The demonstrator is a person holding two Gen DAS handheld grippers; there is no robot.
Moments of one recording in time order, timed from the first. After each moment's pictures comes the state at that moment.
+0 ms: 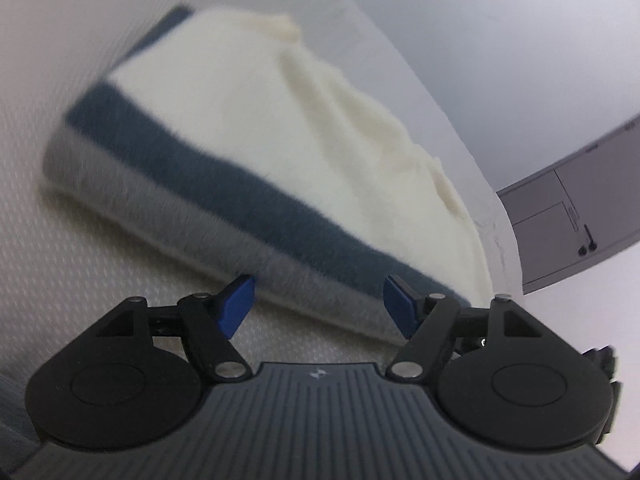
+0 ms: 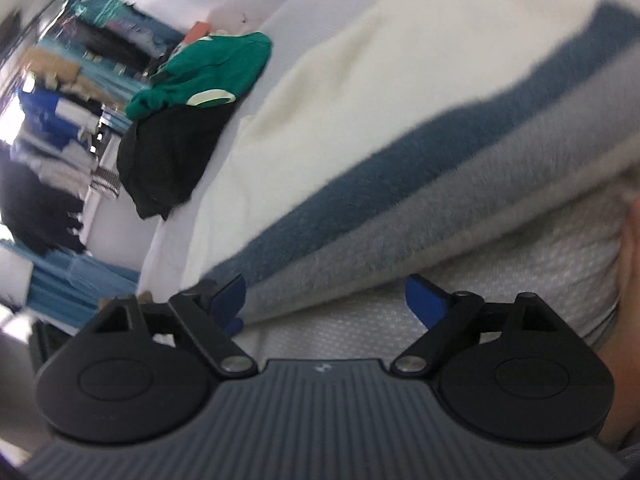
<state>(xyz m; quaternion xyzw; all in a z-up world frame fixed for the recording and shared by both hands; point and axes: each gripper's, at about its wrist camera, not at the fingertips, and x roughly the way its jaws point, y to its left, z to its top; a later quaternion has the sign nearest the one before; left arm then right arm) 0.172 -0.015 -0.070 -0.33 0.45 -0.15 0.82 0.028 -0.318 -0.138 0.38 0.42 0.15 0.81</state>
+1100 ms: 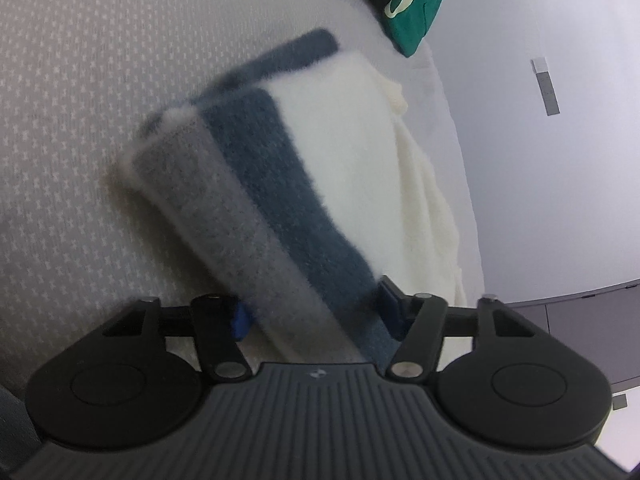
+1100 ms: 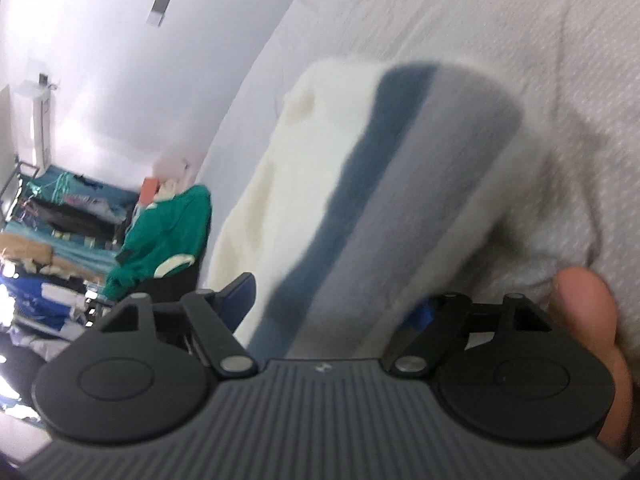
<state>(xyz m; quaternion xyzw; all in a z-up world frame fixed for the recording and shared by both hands) 0.176 0.051 -0.101 -0.50 0.41 -0.05 0.77 0.020 -0.394 -0.153 0.53 0.30 -0.01 0.79</state>
